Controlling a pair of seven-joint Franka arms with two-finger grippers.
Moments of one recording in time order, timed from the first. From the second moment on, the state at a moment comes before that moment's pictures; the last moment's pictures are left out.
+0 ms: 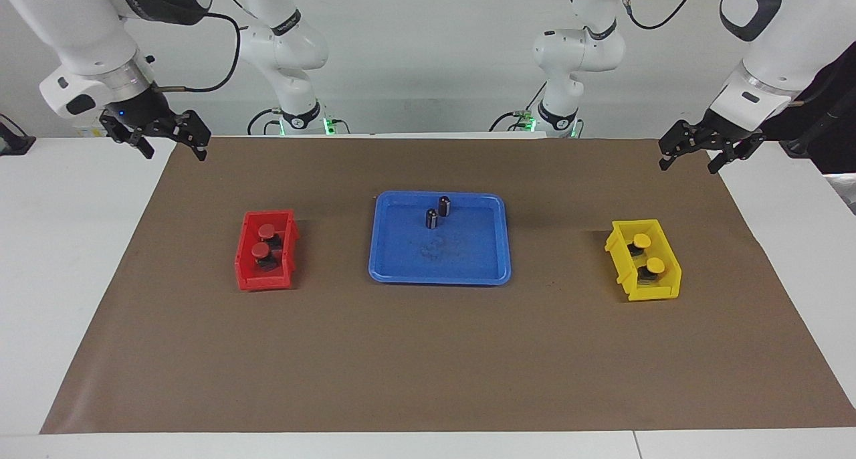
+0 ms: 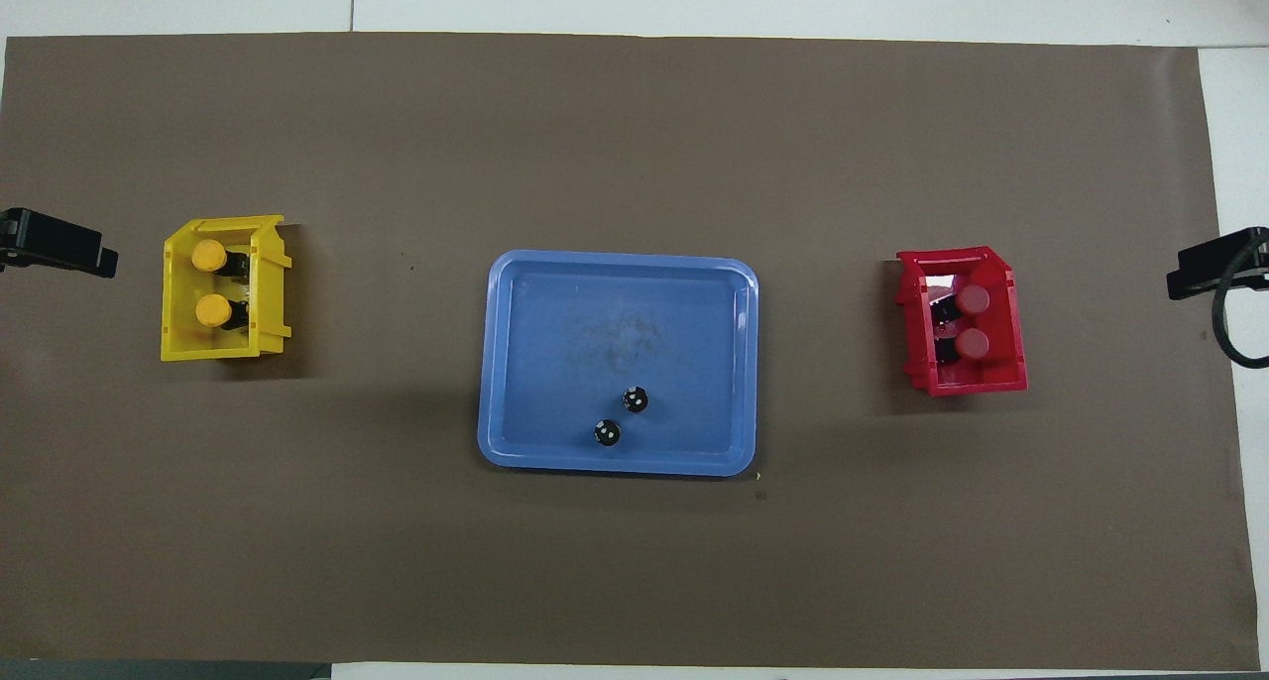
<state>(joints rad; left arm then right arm) -0.17 0.00 0.15 -1.58 -0.04 1.56 0.13 -0.15 -0.02 0.04 -1.60 -0.03 1.50 -0.06</state>
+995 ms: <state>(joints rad) -0.17 0.00 0.15 -1.58 -0.04 1.56 0.13 -0.13 -0.02 0.06 -1.60 -0.03 1.53 -0.06</state>
